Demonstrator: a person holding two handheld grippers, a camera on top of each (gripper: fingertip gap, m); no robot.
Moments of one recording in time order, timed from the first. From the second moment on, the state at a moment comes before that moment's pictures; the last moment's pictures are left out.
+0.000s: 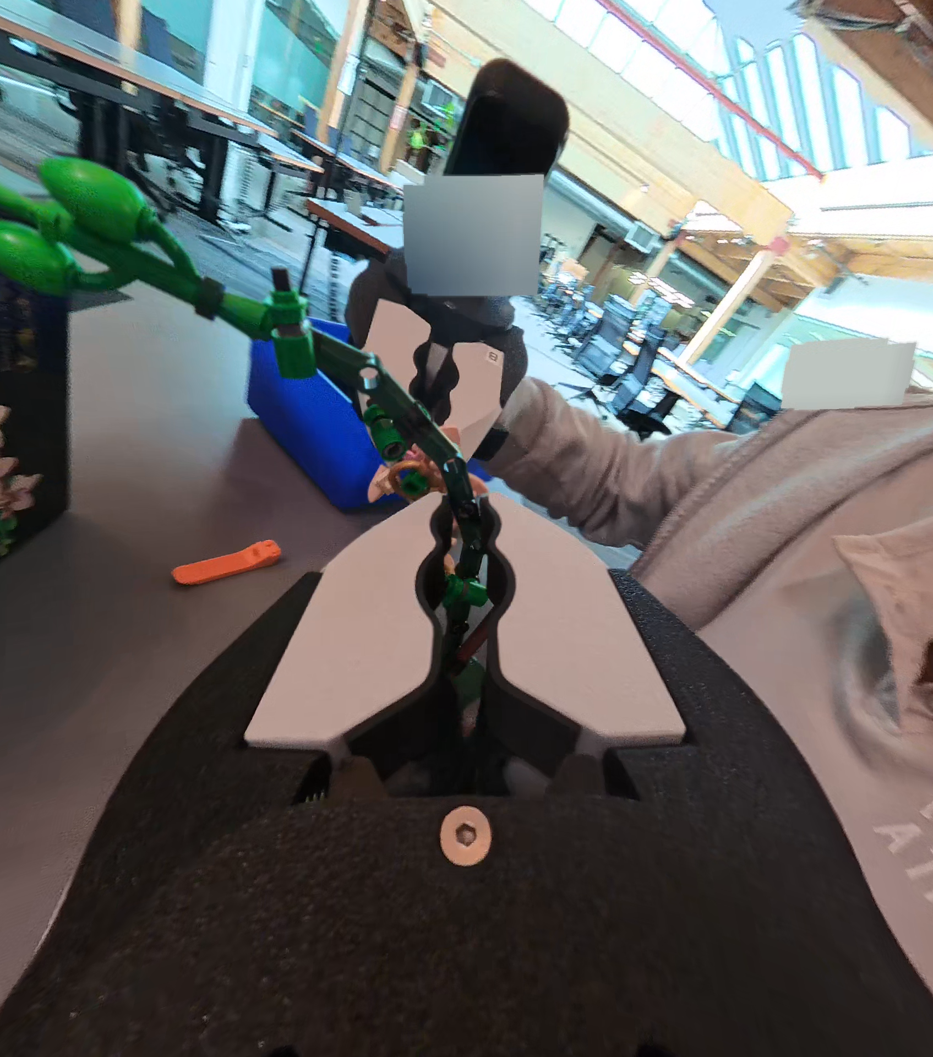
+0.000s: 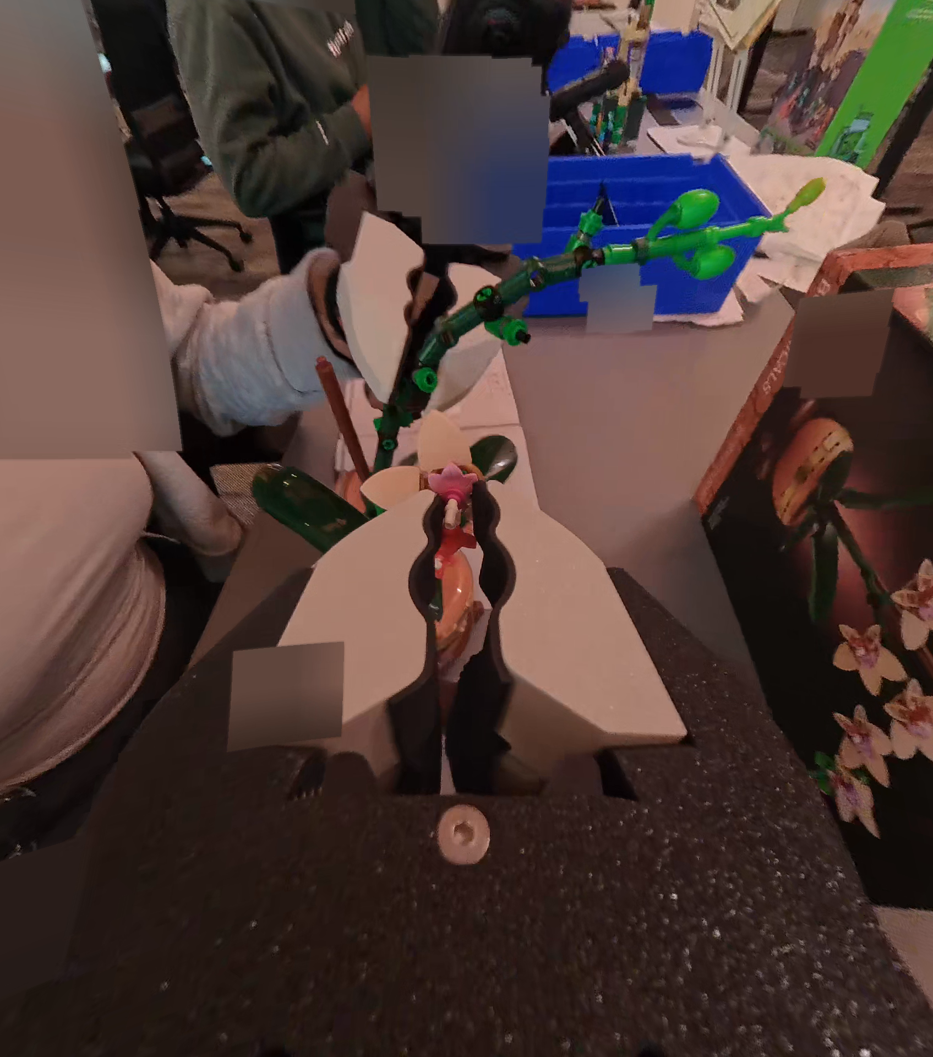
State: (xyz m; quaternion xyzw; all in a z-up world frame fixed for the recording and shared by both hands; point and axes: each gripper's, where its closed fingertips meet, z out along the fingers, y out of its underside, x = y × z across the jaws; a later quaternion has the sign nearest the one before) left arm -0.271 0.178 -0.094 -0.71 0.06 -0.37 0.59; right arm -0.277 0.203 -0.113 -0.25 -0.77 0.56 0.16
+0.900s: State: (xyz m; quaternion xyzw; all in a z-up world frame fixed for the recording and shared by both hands) left arm -0.249 0.176 -0.093 -0.69 0.18 -0.53 0.46; right arm -0.263 0.185 -0.084 0.00 -0.87 0.44 0.23
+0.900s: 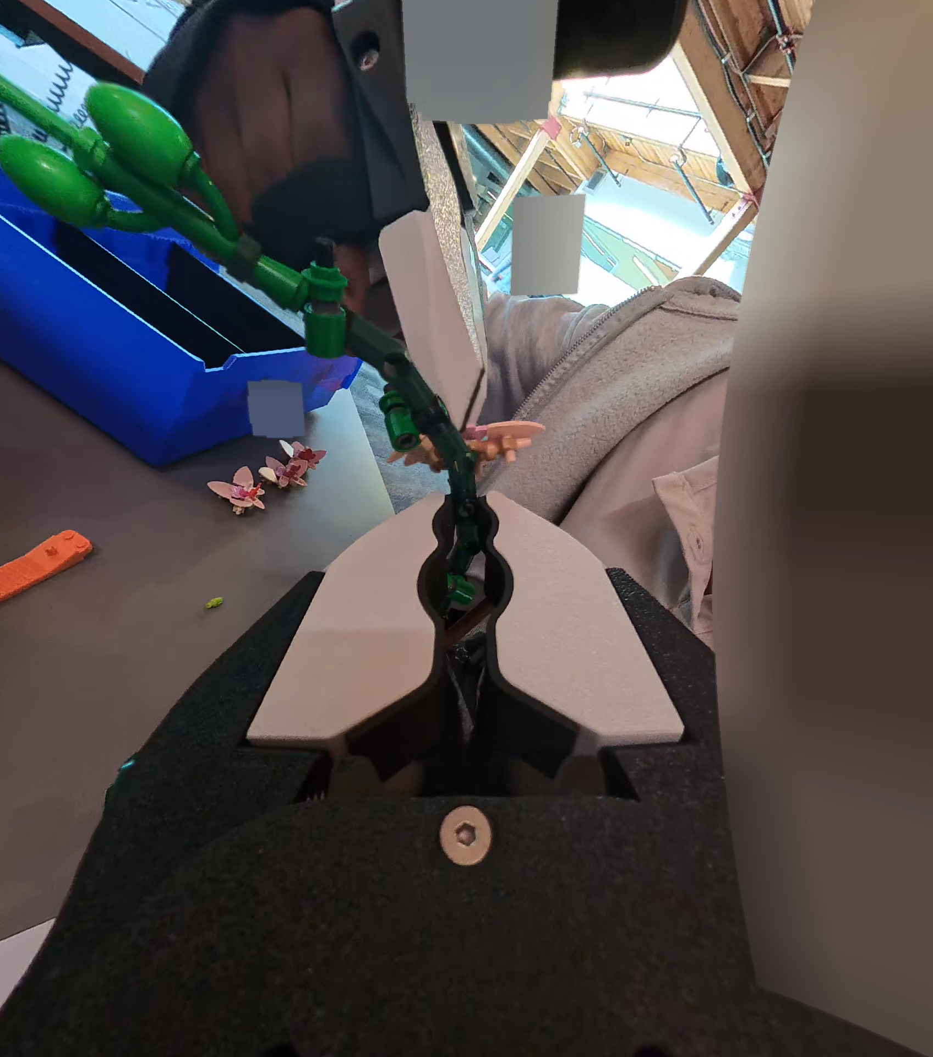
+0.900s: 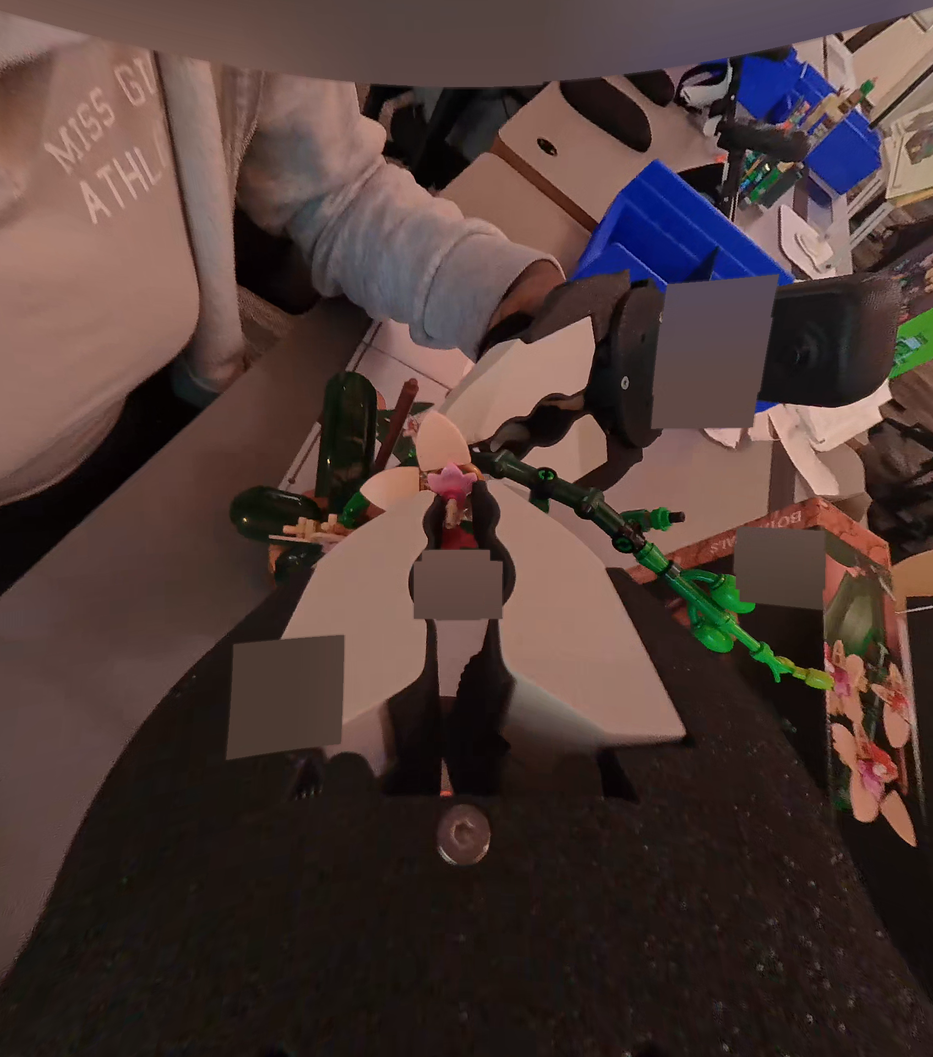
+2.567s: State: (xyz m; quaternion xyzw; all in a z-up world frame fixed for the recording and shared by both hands) left arm -0.242 0.174 -0.094 -0.68 0.22 -0.53 0.46; right arm -0.264 0.185 -0.096 0.02 -0.92 0.36 0.15
